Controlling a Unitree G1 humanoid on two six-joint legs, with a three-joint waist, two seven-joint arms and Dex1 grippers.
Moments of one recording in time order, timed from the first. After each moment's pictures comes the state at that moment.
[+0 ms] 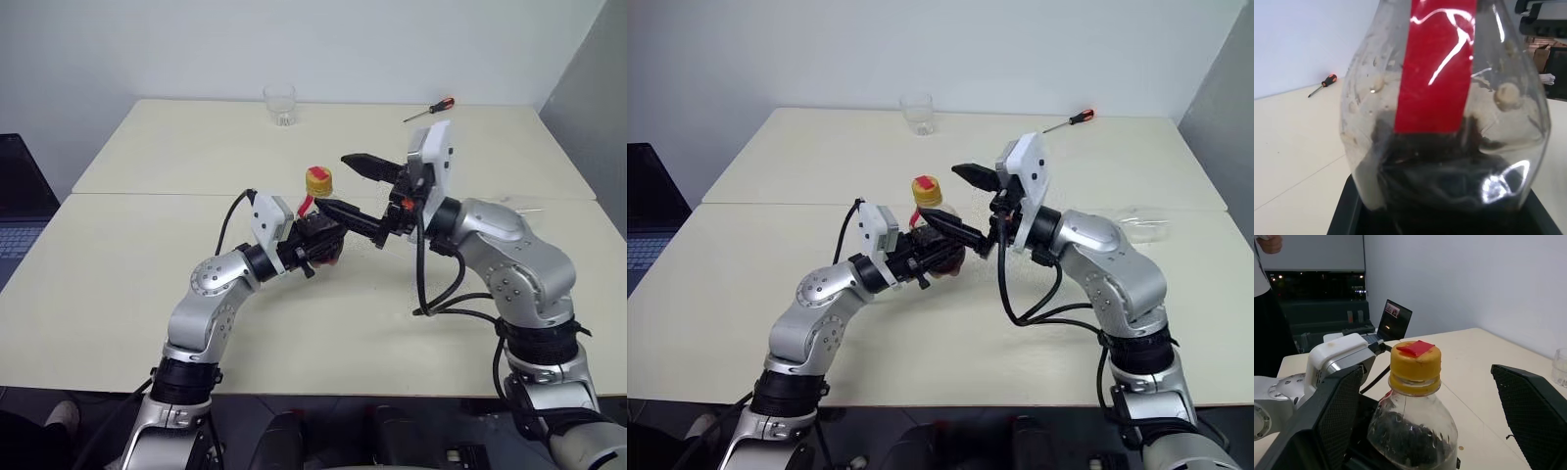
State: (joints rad) left arm -0.41 0.33 -0.06 -0.13 -0.39 0.29 -0.77; right arm -0.68 -0.34 0.10 -0.34 0.55 0.65 0.63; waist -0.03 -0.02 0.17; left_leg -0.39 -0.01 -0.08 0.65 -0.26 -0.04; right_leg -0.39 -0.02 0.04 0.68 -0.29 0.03
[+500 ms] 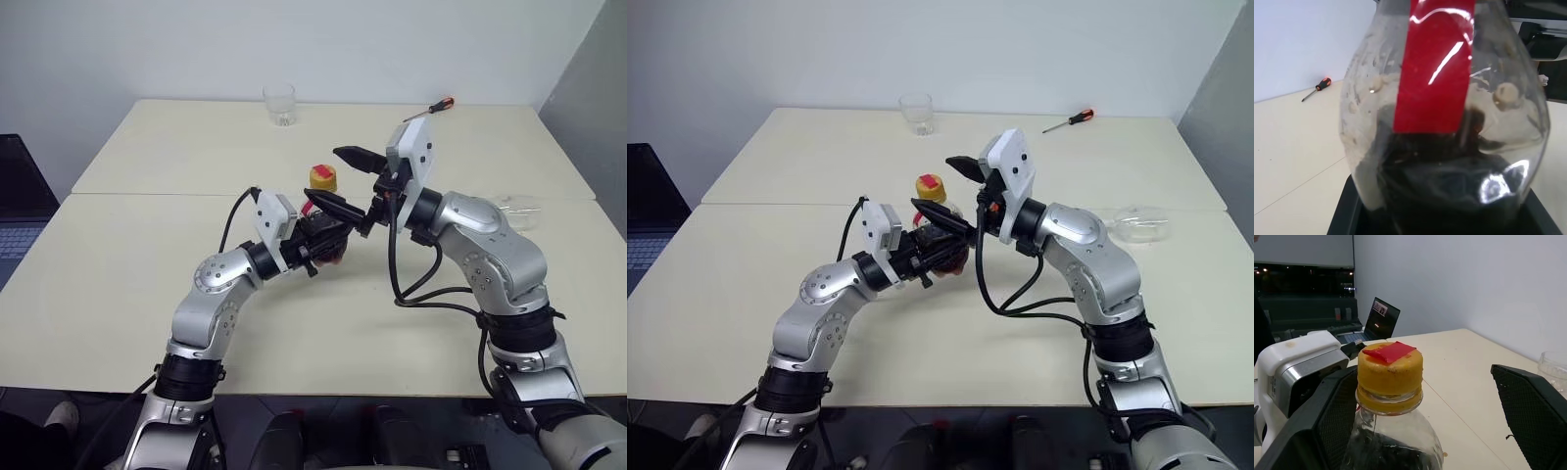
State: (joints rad) left arm -0.42 0.32 -0.06 -0.12 -0.39 0.28 -0.78; right arm -0.73 -0.30 0.13 -0.24 0.45 0.58 0.63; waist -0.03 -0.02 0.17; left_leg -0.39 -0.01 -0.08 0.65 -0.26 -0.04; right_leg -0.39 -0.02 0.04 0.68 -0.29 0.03
